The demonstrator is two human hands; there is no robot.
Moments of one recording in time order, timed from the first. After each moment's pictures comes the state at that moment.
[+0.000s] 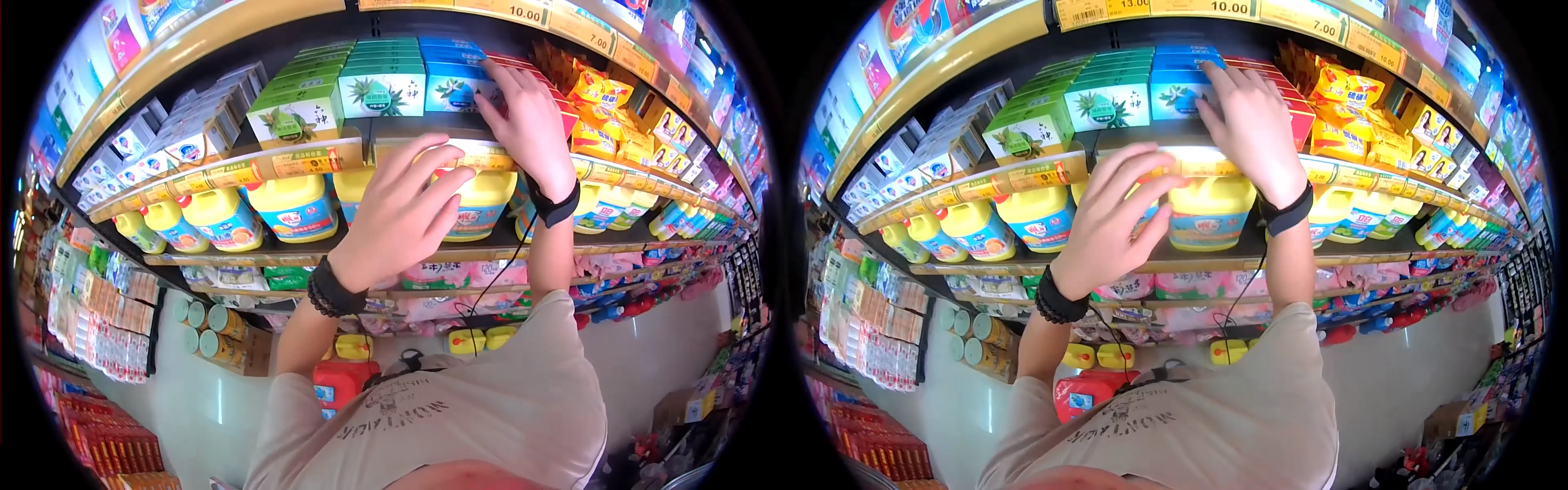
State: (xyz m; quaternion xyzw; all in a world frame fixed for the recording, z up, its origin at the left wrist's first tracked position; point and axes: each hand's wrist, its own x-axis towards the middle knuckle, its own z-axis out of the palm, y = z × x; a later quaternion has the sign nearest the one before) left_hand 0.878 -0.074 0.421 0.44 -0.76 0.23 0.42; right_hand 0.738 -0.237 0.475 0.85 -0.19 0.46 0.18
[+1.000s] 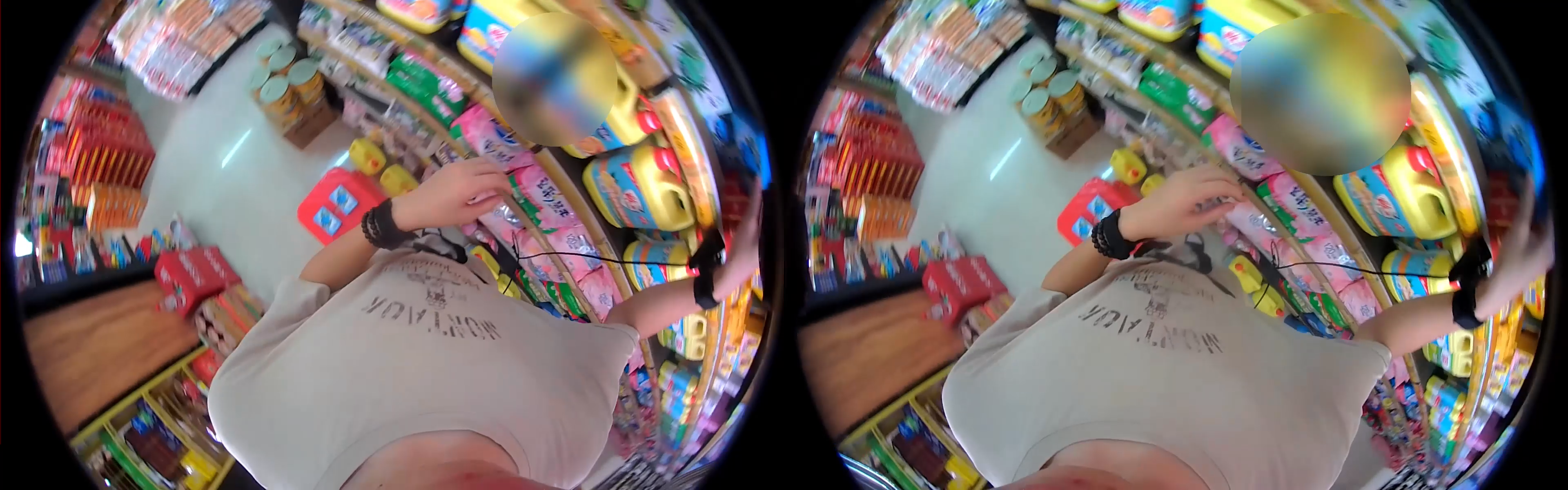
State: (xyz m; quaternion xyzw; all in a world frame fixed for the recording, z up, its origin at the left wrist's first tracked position) left_hand 0.886 0.073 0.212 0.62 -0.58 -0.05 0.53; right_hand 0.722 -0.311 0.488 0.85 -0.06 0.50 0.18
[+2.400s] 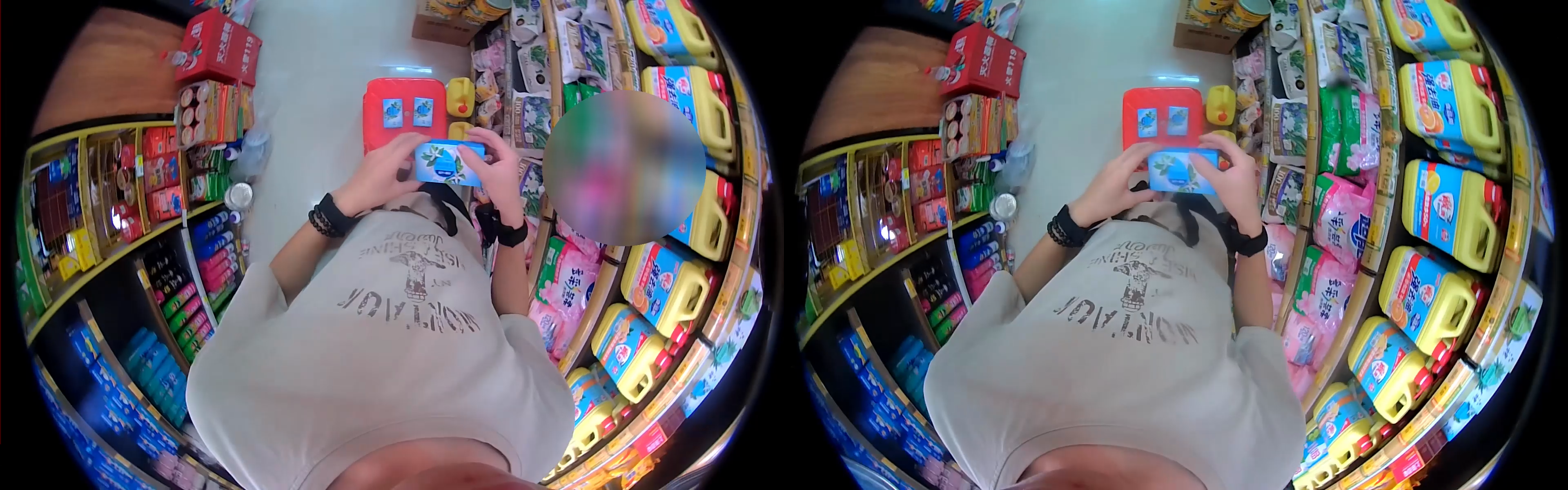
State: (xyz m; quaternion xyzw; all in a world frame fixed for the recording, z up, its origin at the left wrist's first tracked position) left_hand 0.758 0.314 0.113 0.82 -0.03 0.02 0.57; right_hand 0.874 0.108 0.115 0.75 0.14 -0.23 -0.61
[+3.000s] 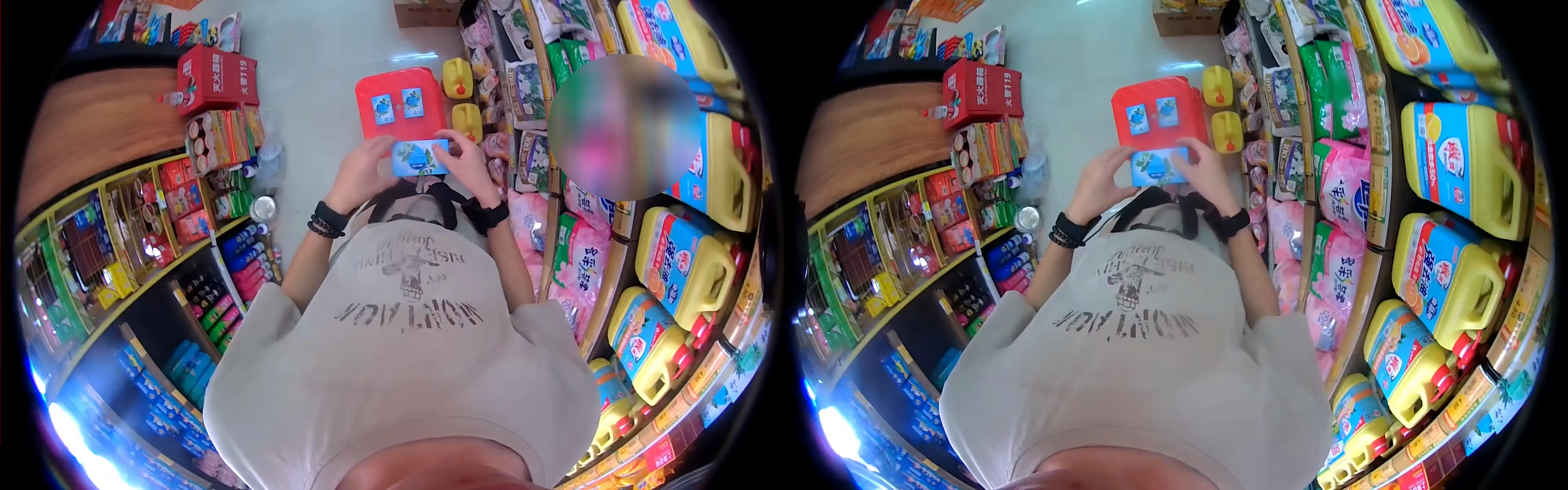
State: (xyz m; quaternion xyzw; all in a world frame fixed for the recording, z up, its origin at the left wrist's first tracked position) left_hand 0.777 0.289 0.079 0.93 0.00 -0.03 0.38; right_hand 0.875 0.069 0.024 0.72 0.12 -0.28 -0.62
